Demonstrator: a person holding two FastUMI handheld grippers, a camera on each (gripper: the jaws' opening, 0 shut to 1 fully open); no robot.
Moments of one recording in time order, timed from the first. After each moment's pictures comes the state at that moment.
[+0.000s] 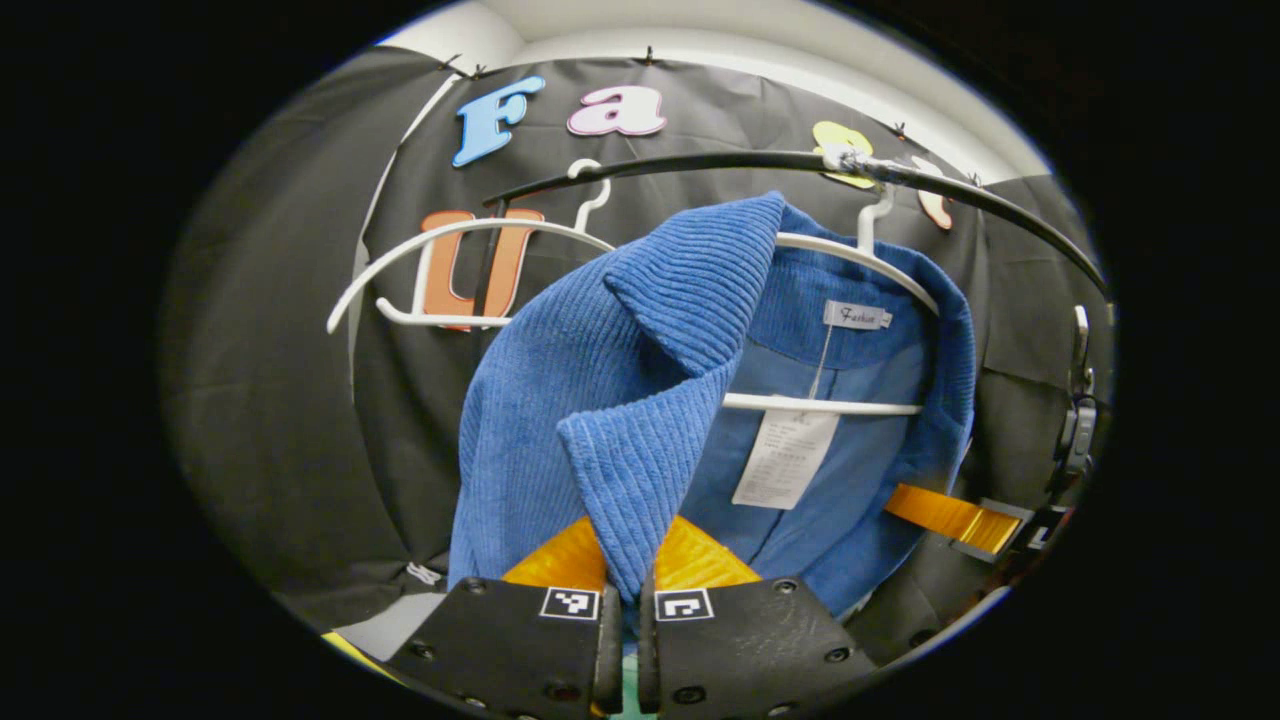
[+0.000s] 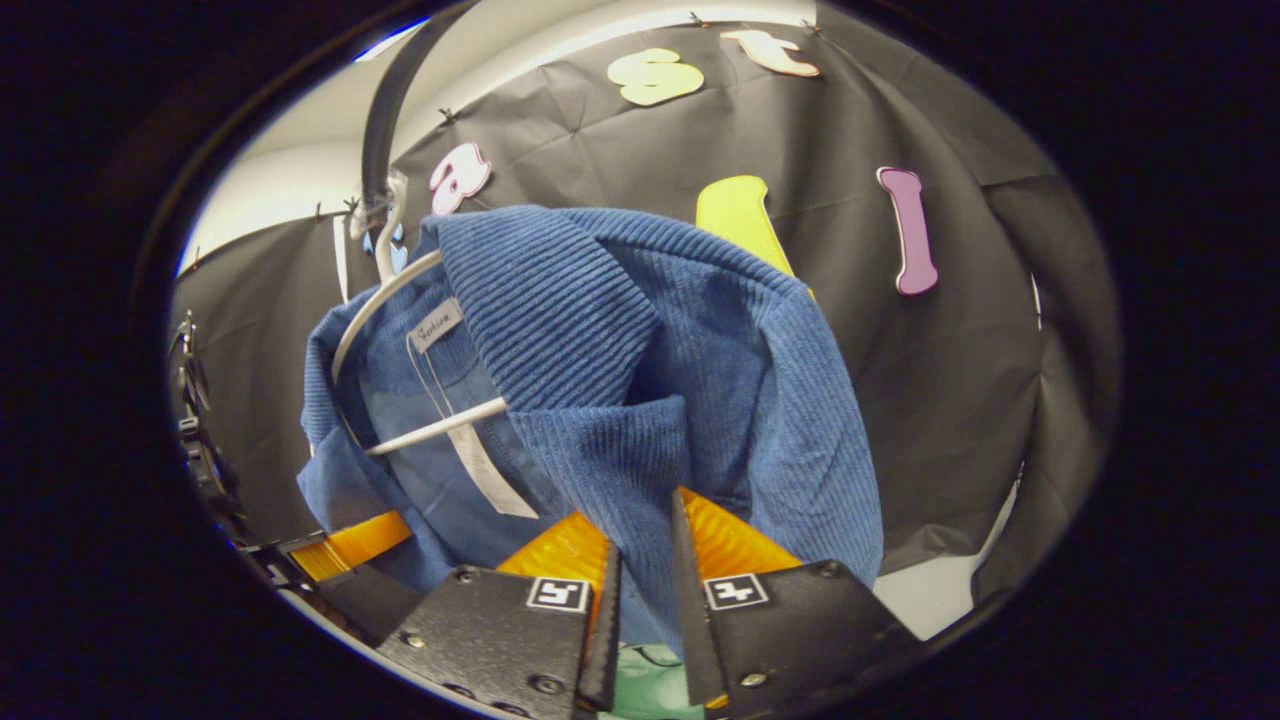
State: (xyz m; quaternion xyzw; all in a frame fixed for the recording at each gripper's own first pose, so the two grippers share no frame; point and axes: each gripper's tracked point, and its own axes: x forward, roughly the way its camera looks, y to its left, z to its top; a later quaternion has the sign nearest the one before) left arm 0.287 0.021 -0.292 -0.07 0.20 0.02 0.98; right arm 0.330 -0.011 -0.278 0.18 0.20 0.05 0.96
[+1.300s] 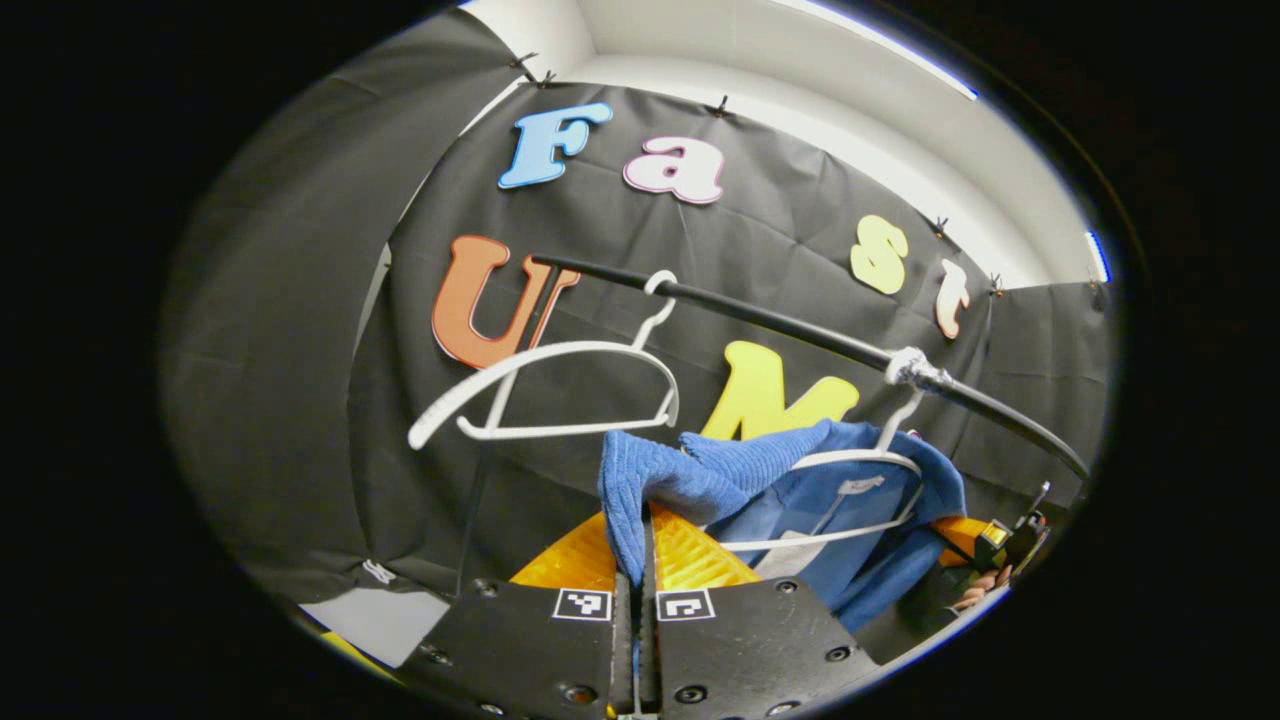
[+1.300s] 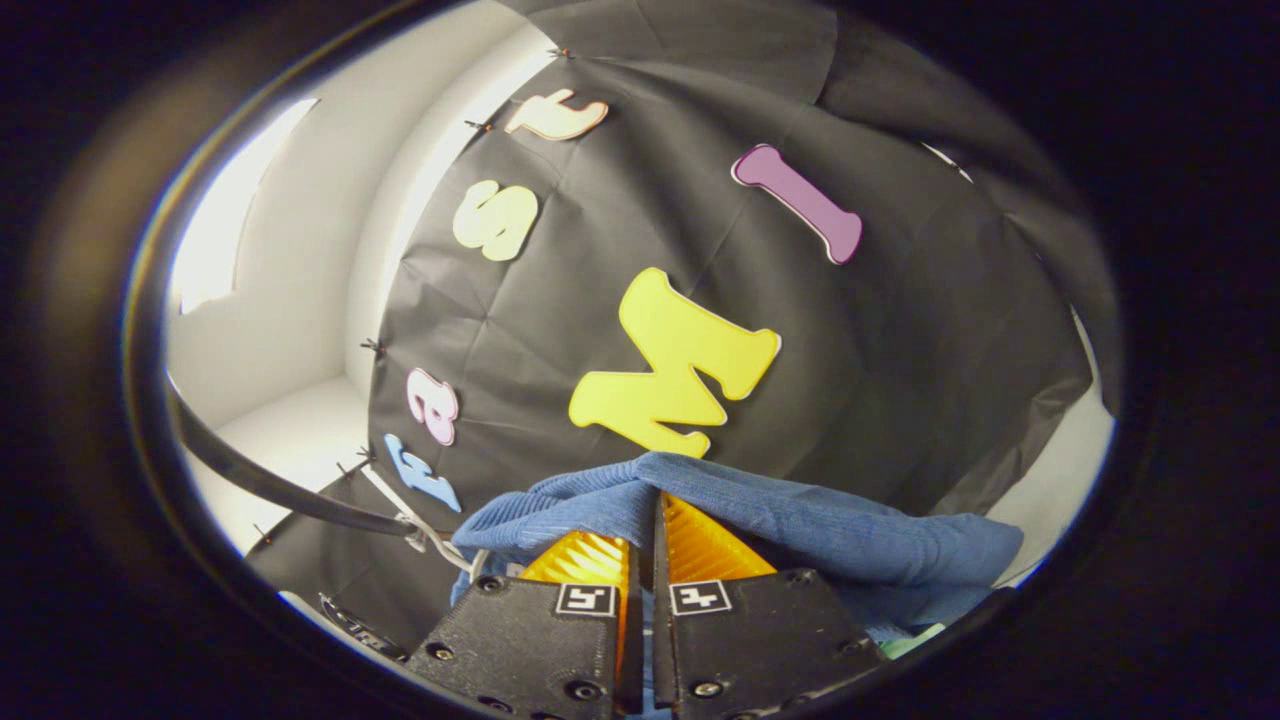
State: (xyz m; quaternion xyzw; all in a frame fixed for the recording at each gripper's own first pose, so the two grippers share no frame) left arm 0.297 0.100 -0.187 -0.15 0.13 0.02 0.98; right arm 0.351 -0.100 -0.171 0.49 0.08 0.05 0.86
